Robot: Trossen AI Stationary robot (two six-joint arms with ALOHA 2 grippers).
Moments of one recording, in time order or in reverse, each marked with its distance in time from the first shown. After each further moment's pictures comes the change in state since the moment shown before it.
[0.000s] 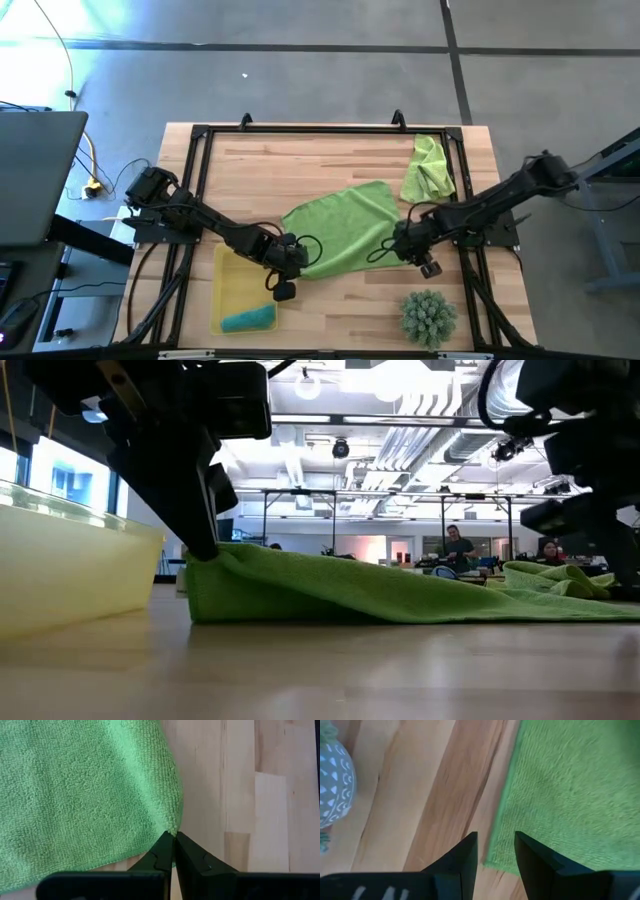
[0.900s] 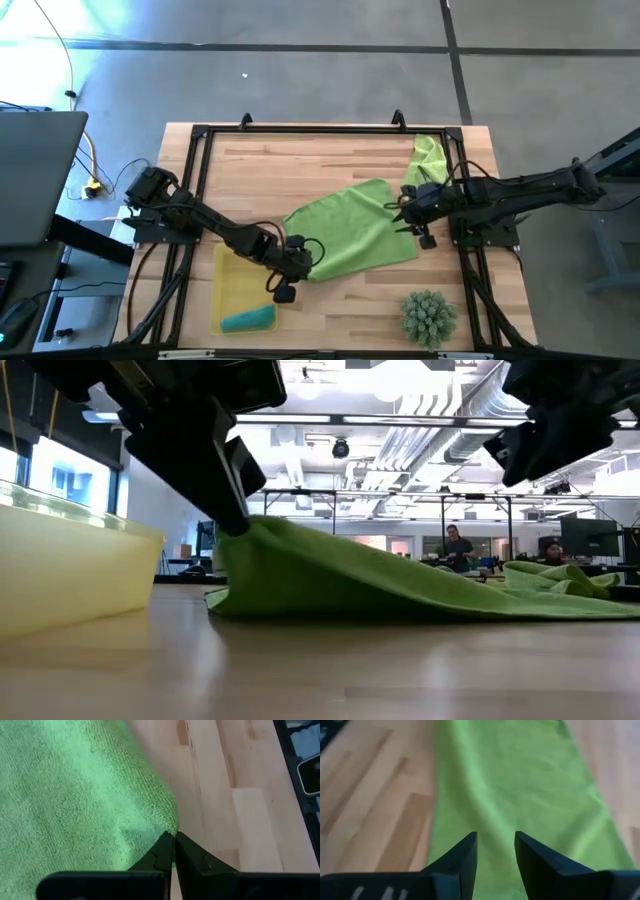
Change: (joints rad) left arm 0.000 0.000 0.000 0.114 0.001 0.165; right arm -0.261 -0.419 0.013 0.032 0.092 -0.143
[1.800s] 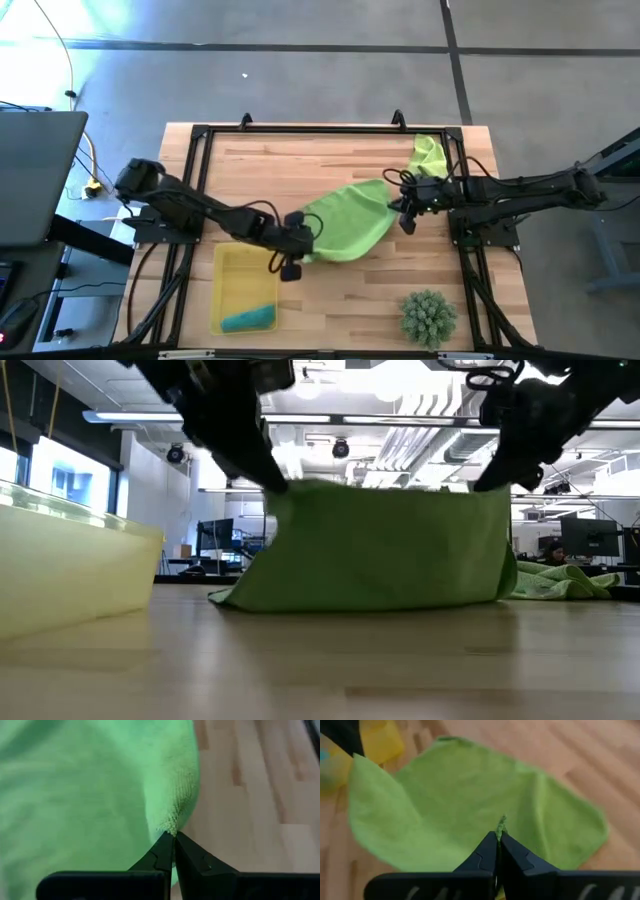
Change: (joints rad) left arm 0.103 -0.116 0.000 -0.055 -0.125 0.076; right arm -0.071 -0.011 -0.046 0.117 0.245 0.593
